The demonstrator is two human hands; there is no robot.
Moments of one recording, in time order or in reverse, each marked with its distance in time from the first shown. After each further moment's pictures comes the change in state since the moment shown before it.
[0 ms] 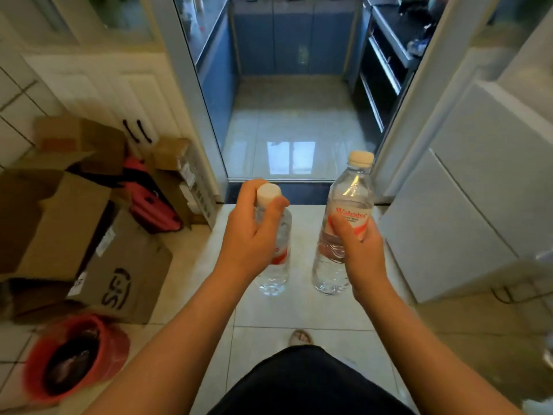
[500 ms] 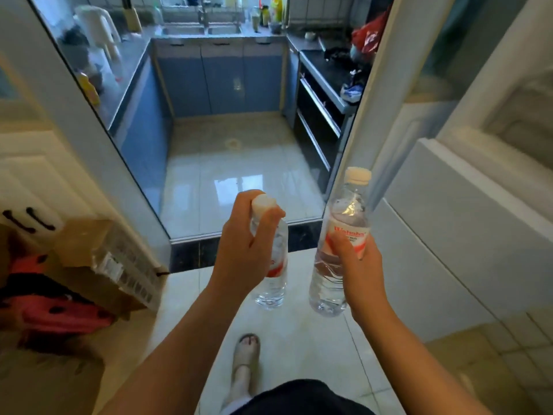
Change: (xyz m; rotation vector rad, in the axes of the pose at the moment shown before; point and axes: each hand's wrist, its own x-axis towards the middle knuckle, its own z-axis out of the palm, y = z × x) left_hand 0.265 -0.040 0.095 -0.084 -0.145 0.090; right_hand 0.228 -0.054 0.007 -0.093 0.271 -0.108
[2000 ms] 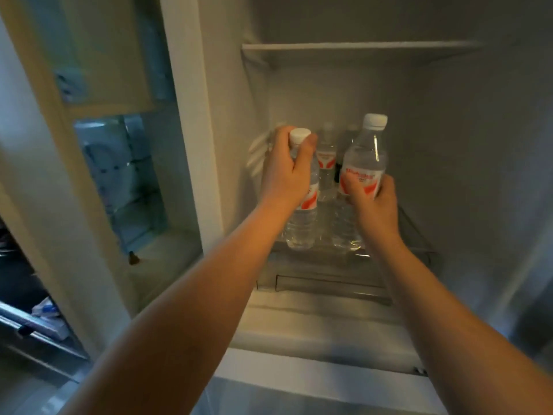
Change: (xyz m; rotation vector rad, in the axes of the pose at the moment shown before) left_hand 0.415 0.250 0.631 -0.637 -0.677 0.626; right_hand 0.458 -0.155 -0.408 -0.099 1.138 -0.425
